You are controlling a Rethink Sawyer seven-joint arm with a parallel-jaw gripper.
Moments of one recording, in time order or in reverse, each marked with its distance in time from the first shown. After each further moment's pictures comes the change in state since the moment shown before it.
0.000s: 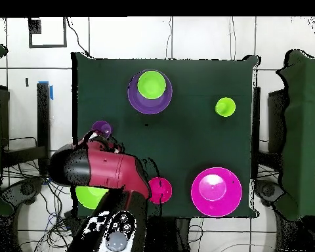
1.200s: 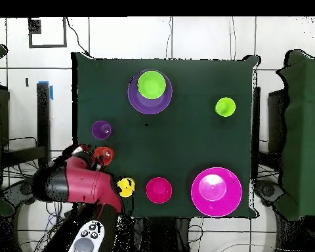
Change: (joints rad) arm 0.163 0.079 -0.037 0.078 0.137 -0.139 0.133
